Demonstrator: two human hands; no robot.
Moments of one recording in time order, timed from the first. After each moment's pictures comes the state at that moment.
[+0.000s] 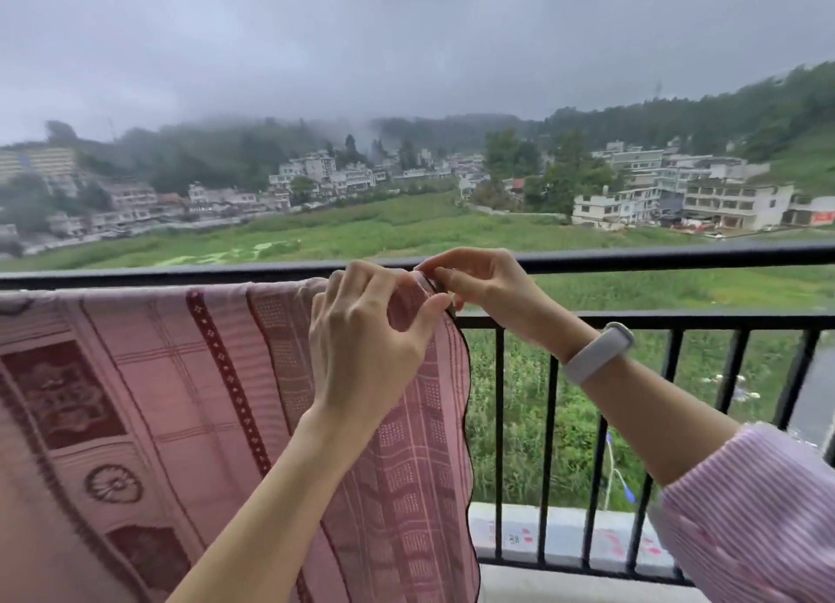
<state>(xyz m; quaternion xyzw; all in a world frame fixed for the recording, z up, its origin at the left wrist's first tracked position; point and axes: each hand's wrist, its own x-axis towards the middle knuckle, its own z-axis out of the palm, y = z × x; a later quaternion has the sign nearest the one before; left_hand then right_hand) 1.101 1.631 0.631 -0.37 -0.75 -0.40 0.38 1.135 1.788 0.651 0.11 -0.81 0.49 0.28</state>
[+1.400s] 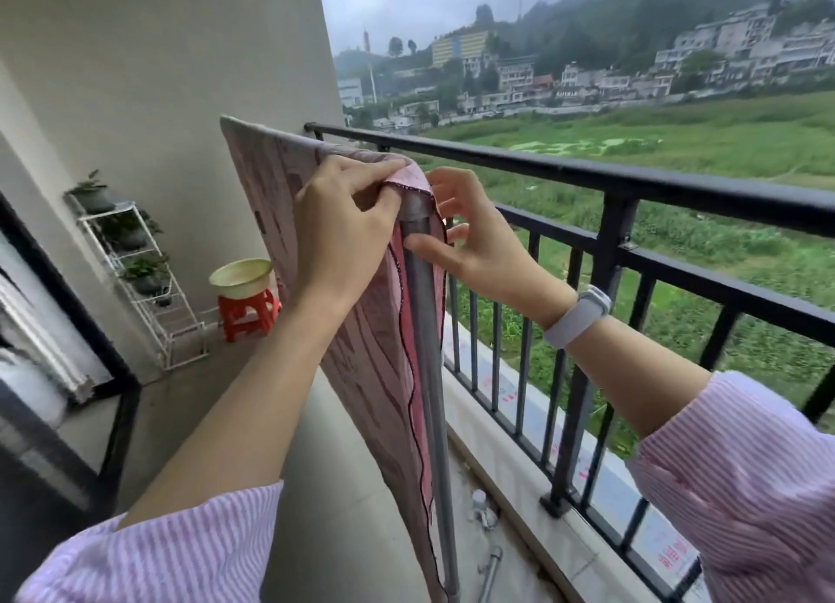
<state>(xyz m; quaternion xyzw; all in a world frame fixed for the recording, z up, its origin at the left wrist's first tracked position) 1.161 1.714 0.633 -0.01 -0.81 -0.32 0.50 1.081 1.833 0.593 0.47 -0.69 0.54 0.14</state>
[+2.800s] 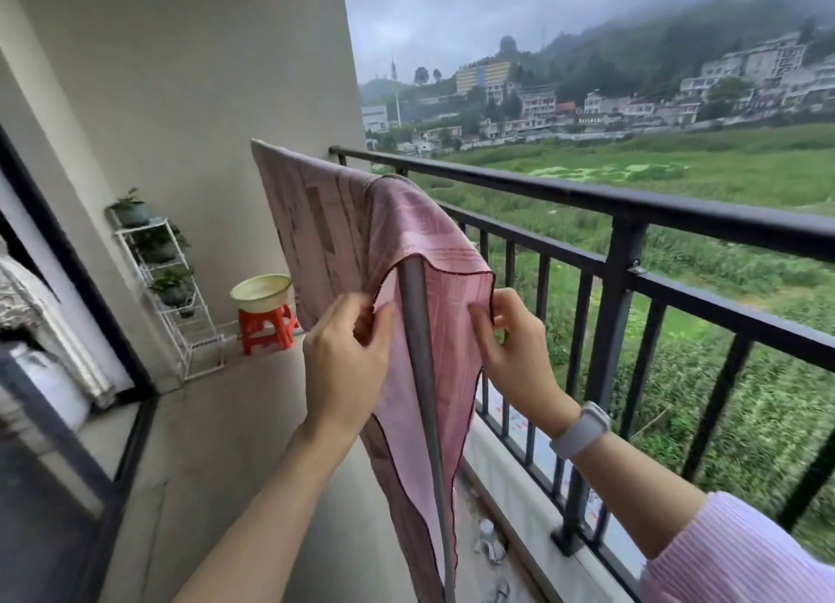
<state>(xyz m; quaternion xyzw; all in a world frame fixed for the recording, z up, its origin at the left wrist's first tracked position) 1.189 1.720 0.541 0.04 -0.80 -0.27 0.54 1.092 1.853 0.503 0.34 -0.69 0.57 0.29</state>
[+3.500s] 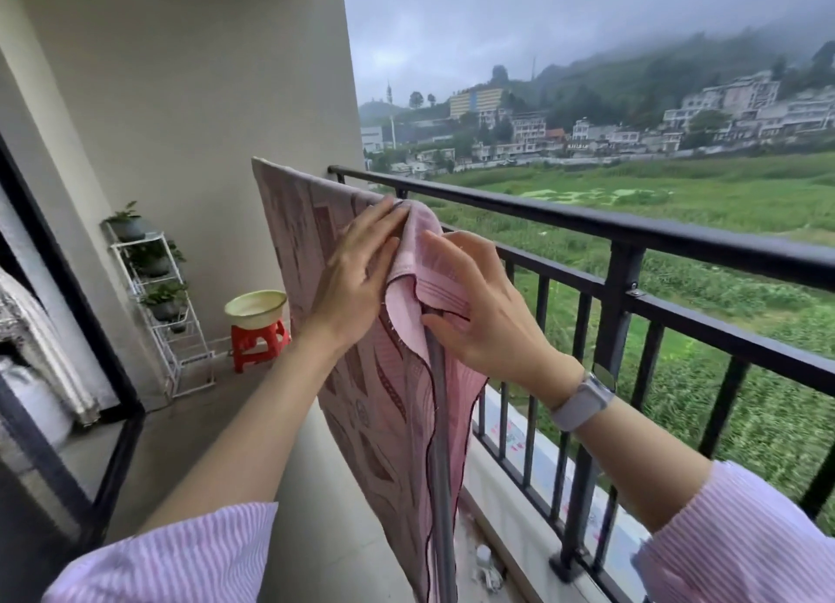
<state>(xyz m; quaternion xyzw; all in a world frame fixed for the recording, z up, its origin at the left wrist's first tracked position) 1.148 1.677 0.604 -0.15 -0.84 -0.32 0.40 1.102 1.839 0.569 0.49 -0.72 0.36 0.32</state>
